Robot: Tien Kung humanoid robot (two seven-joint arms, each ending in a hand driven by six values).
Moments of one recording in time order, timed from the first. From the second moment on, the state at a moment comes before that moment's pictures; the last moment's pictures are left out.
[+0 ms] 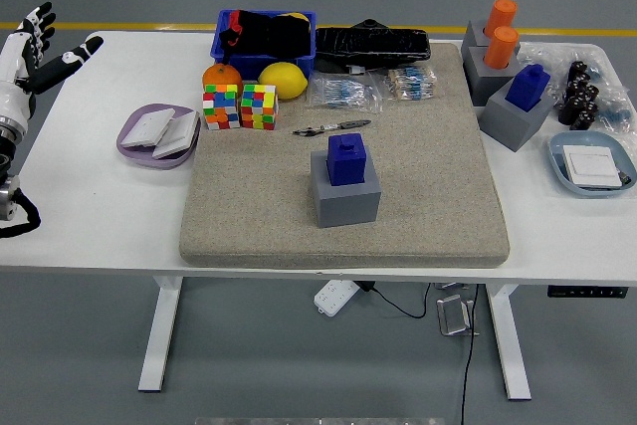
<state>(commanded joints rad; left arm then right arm) -0.68 0.48 -0.85 -0.74 0.77 0.25 -0.32 0.10 -0.36 2.01 0.18 -1.69 0.15 -0.23</state>
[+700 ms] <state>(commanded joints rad) -0.68 0.47 -0.85 -0.76 0.77 0.26 -0.32 0.09 -0.36 2.01 0.18 -1.68 0.15 -0.23</state>
